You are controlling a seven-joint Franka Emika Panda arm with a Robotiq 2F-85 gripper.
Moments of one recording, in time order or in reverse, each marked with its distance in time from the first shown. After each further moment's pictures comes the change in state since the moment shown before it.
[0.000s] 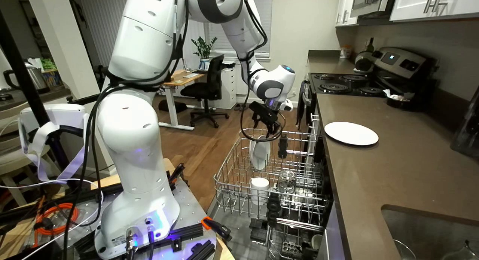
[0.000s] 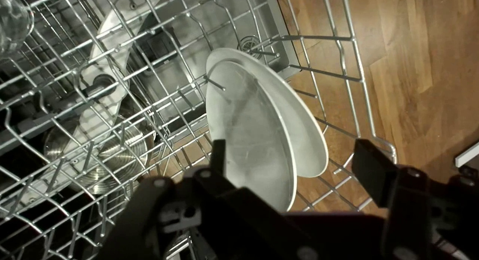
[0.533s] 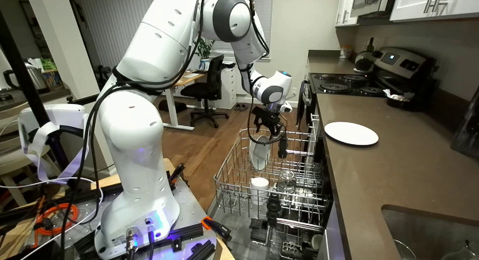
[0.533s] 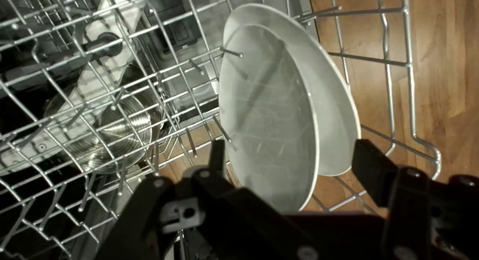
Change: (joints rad) arm 0.102 0.174 -0.053 0.192 -0.173 -0.001 0.078
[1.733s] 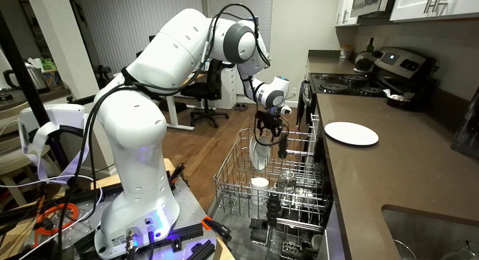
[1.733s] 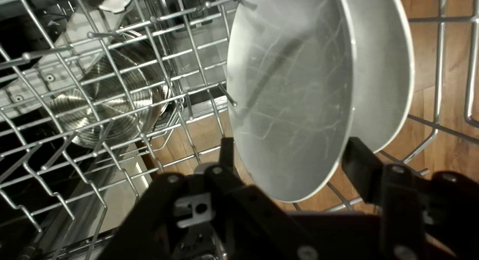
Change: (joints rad) arm 0.078 0.207 -0.031 0.268 -0.119 -0.053 0.057
